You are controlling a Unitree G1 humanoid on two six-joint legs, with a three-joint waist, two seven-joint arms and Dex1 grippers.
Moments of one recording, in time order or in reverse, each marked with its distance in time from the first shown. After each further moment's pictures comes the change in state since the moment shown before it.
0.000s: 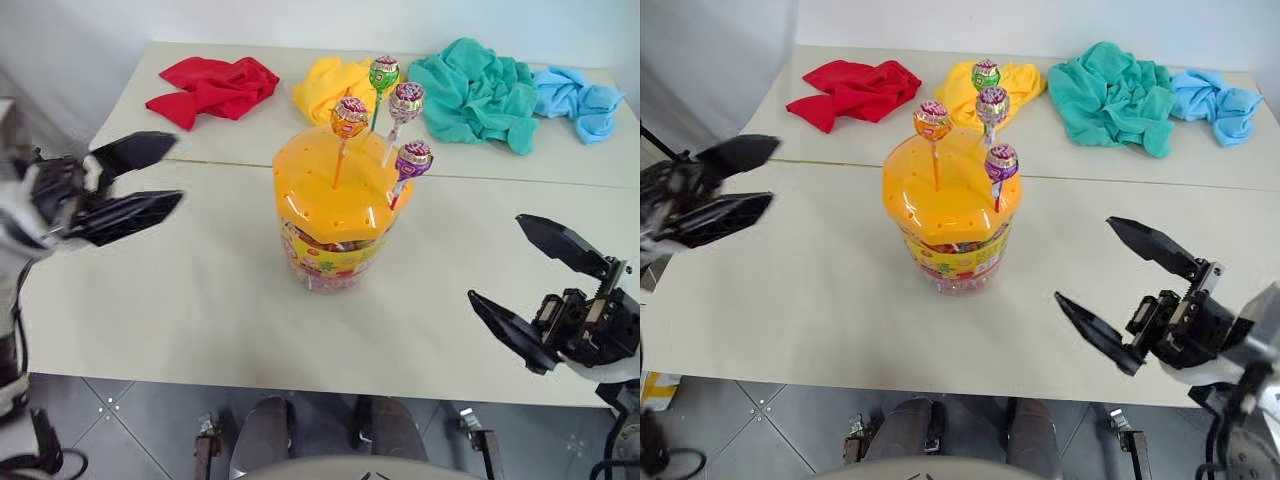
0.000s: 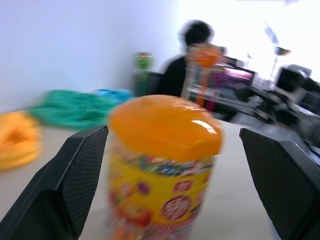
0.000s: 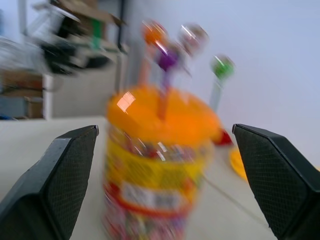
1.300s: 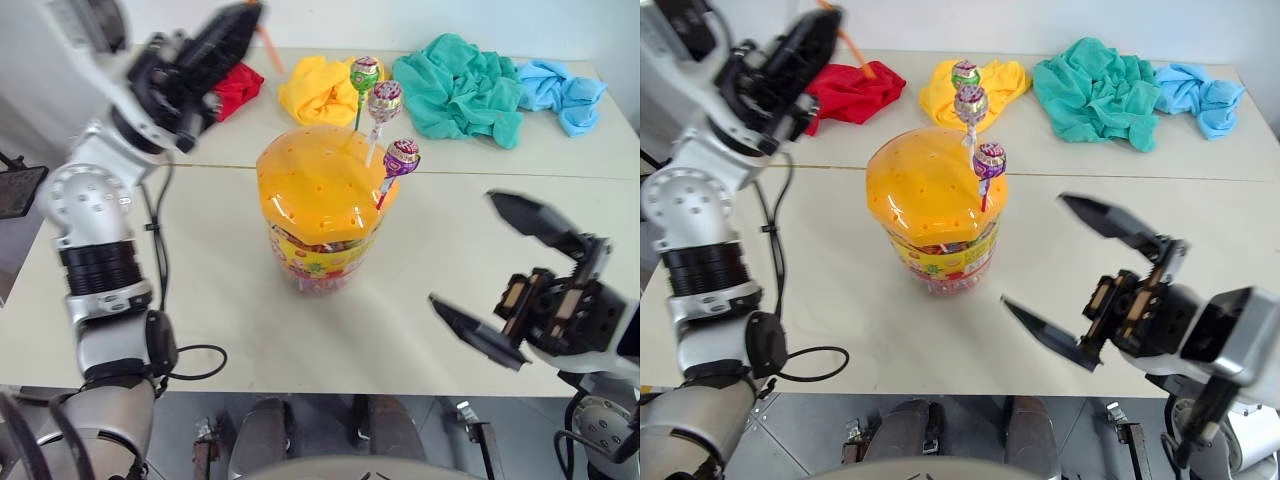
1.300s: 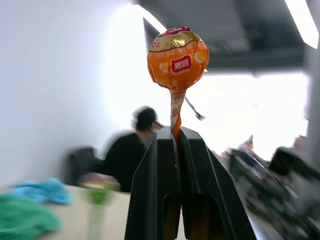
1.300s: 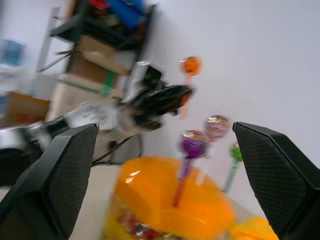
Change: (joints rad) left arm -0.361 -0.368 0.065 0.207 0.059 0.076 0.233; right arm -0.153 -0.048 0.196 -0.003 -0.095 -0.052 0.030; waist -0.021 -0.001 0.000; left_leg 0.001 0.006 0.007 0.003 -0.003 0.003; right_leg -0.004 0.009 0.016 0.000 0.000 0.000
